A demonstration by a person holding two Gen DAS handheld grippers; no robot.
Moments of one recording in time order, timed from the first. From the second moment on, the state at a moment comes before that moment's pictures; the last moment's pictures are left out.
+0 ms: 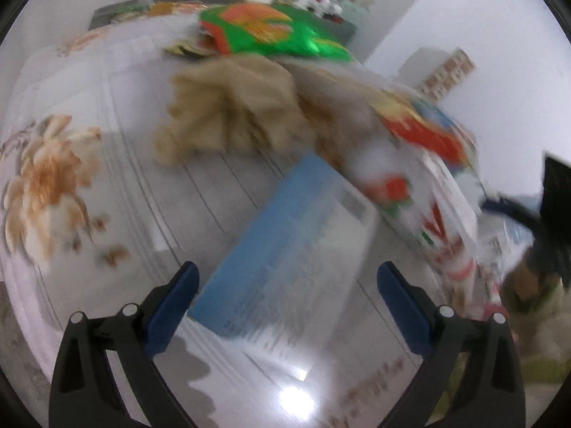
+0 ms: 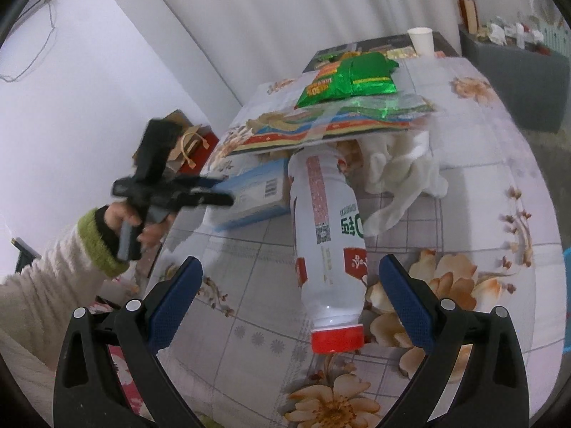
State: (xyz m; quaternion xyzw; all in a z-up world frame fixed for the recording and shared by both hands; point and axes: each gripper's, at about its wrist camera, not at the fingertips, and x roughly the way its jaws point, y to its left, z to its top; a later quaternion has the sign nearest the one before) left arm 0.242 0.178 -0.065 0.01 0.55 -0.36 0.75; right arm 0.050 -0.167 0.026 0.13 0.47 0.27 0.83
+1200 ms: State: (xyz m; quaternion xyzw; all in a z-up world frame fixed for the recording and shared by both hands) left arm 0.132 0.175 -0.065 -0.05 0.50 -0.13 0.85; right arm 0.091 -0.127 -0.018 0.10 0.54 0.24 0.80
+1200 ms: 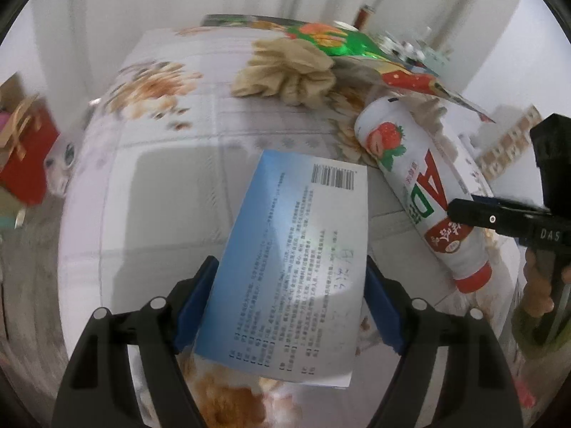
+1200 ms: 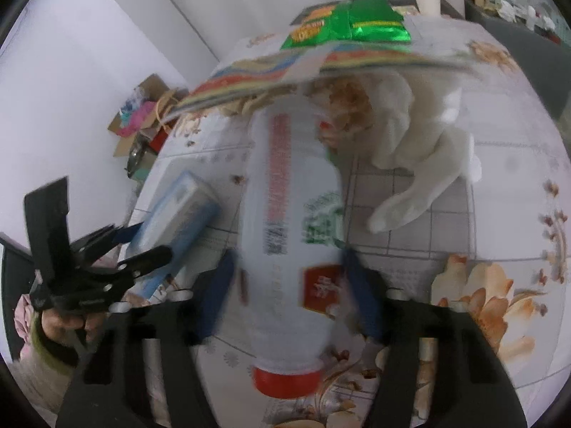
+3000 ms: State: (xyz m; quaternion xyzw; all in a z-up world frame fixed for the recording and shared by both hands) left arm 0.084 0.117 -0.080 0.05 0.50 -0.07 0.86; right arm 0.025 -0.140 -0.032 0.06 0.56 0.22 0.79
